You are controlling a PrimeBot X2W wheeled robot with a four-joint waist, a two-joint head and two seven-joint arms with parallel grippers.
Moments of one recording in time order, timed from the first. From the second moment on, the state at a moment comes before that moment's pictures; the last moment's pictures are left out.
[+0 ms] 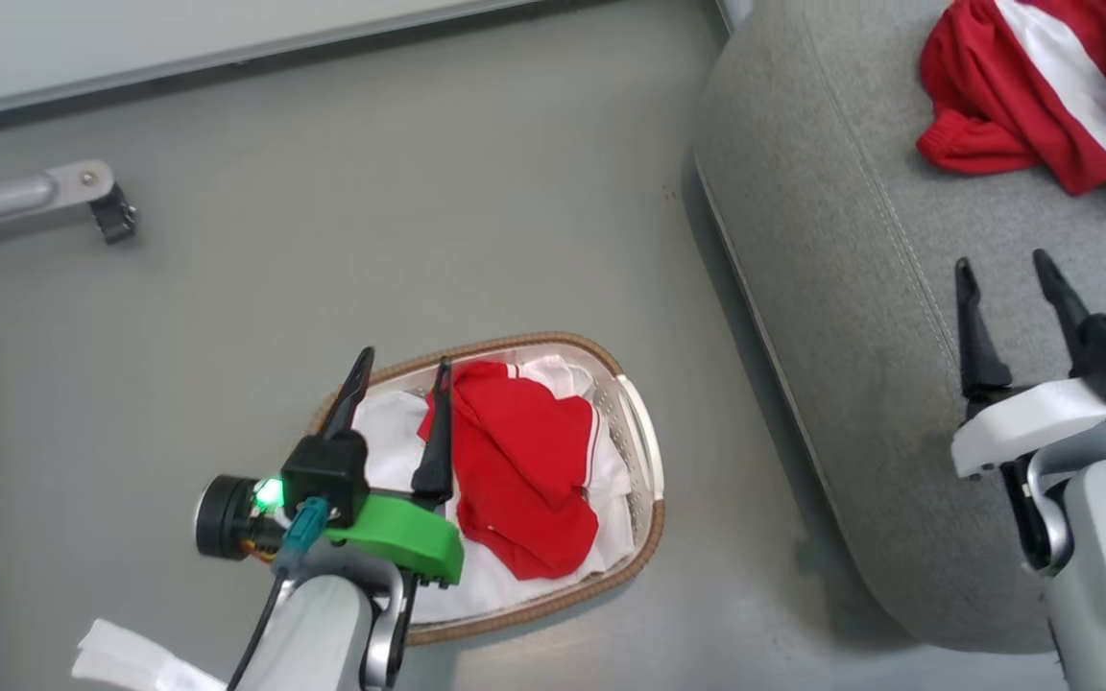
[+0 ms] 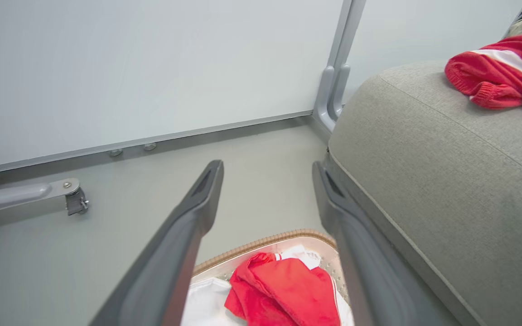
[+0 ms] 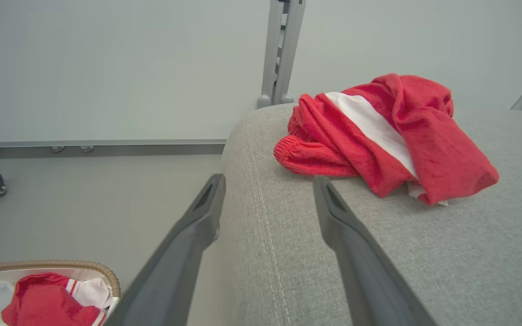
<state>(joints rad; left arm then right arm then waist) -0.29 0.05 -0.37 0.36 -0.22 0.04 -0.26 -0.40 -0.22 -0.03 0.40 0.17 0.13 -0.26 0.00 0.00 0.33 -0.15</state>
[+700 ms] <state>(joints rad) -0.07 0.05 -0.14 0.29 -0.21 0.04 -0.26 -0.23 -0.11 -0.01 0.29 0.17 0.13 -0.26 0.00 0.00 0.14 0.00</state>
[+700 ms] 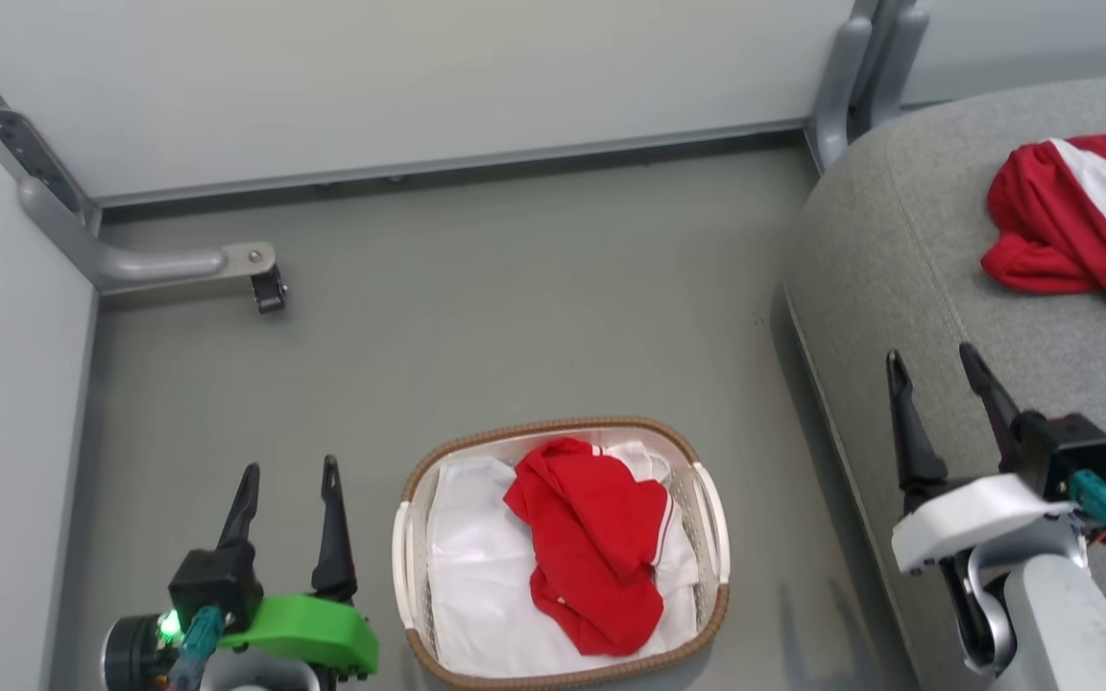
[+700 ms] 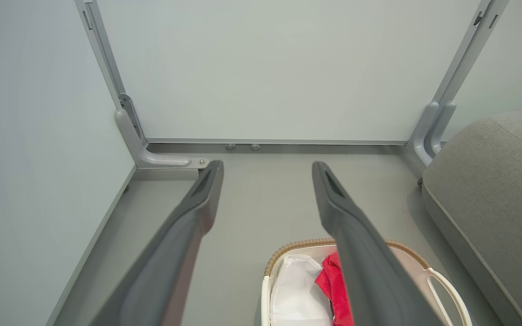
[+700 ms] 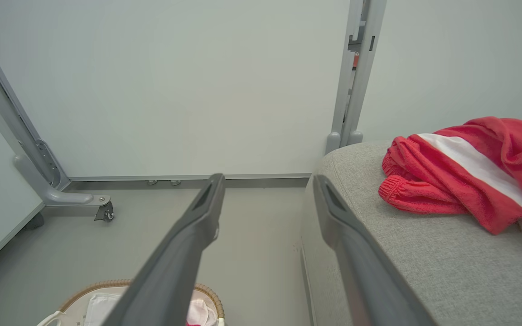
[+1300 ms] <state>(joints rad) 0.06 0.05 -0.11 0.26 -0.20 0.02 -0.26 -0.10 -0.09 -0.01 0.31 0.14 0.13 -0.26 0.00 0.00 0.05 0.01</state>
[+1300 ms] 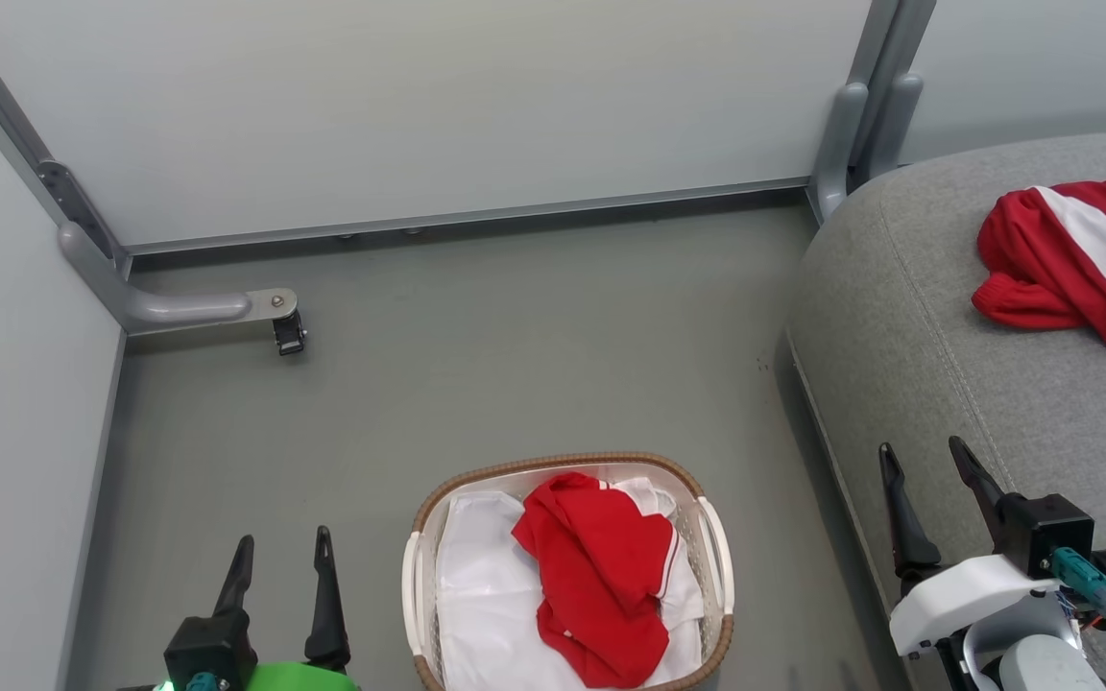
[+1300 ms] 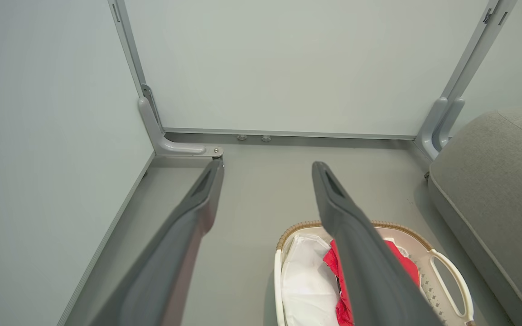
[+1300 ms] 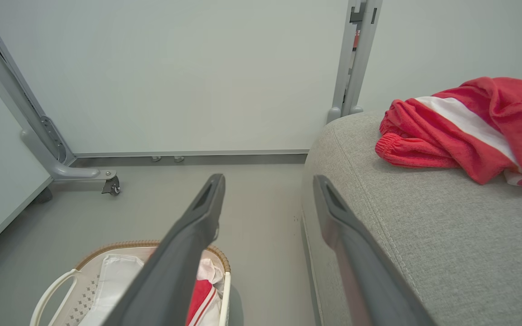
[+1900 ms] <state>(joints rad) -0.16 0.05 -0.28 0.40 -0.26 0.01 -0.26 -0.30 -0.11 0.06 0.15 0.19 0.13 -0.26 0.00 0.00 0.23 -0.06</state>
